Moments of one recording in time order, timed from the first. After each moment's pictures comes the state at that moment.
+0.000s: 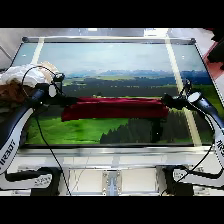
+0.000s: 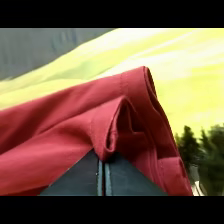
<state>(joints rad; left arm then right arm) -0.14 -1.41 1.08 1.55 -0.93 -1.68 -0.21 -1.37 0.90 -1.09 0.67 1.44</state>
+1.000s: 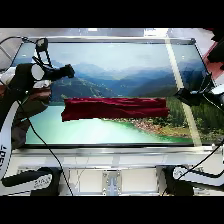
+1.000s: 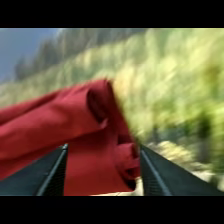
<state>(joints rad) -0.14 -1.33 1.36 1.38 -0.69 -1.69 -0.44 -1.39 1.08 -0.99 1.01 1.27</state>
